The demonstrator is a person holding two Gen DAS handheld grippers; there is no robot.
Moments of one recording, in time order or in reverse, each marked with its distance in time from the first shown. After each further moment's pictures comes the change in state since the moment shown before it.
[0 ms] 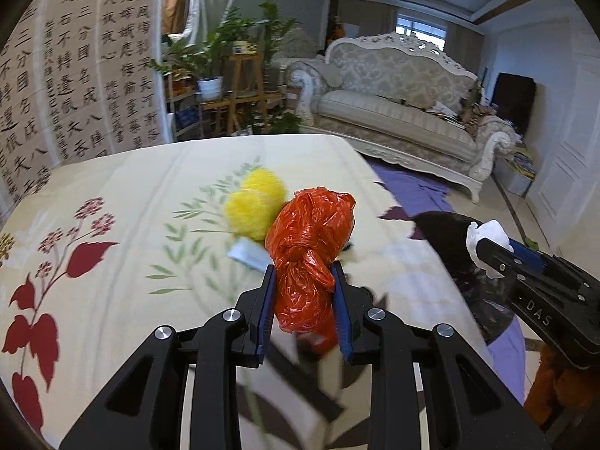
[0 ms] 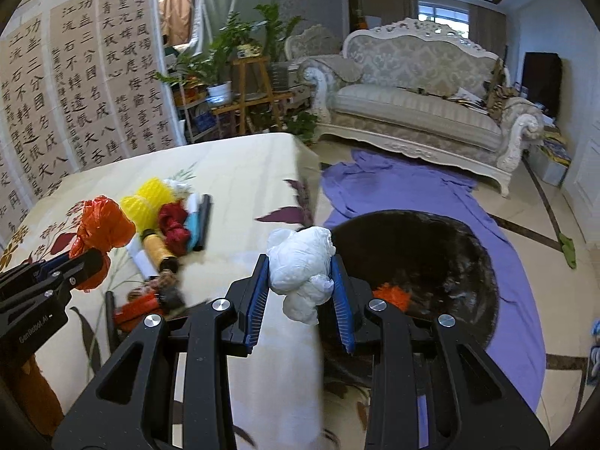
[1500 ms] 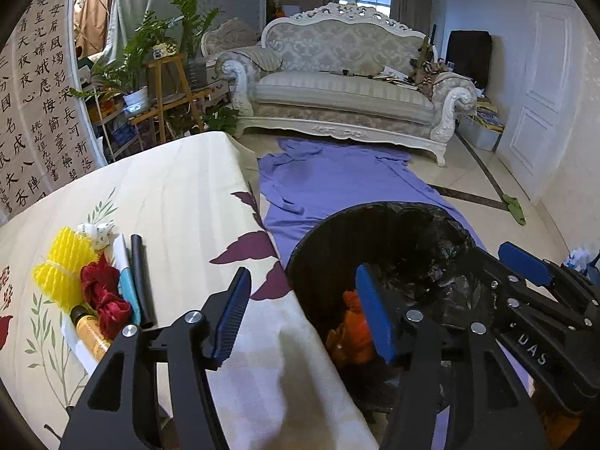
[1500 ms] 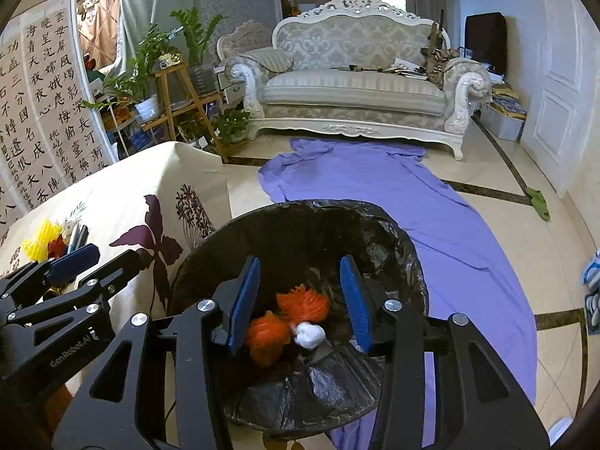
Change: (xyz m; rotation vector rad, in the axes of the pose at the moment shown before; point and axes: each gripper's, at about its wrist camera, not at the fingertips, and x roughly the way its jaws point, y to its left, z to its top) left arm 0.089 -0.124 0.027 0.170 0.059 -0.096; right arm 0.039 -0.125 -0.002 0.176 0.022 -0.142
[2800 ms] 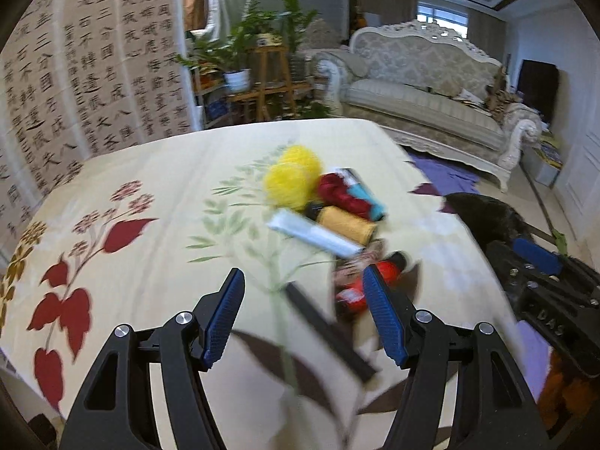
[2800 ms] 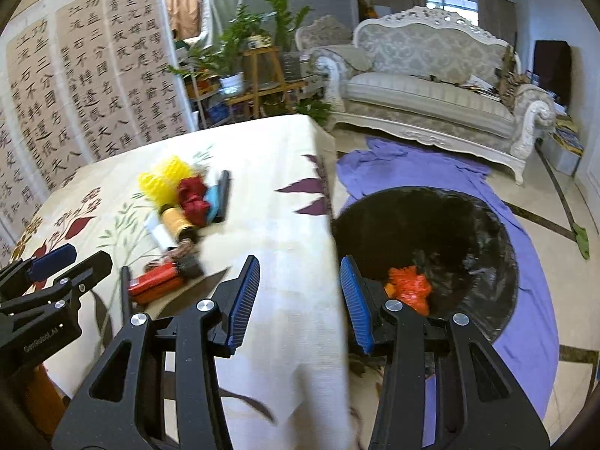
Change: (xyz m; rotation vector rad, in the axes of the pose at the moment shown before) left arm -0.112 0.128 -0.081 -0.186 -0.008 0.253; right arm -0.060 0.128 -0.043 -0.184 0.023 0.223
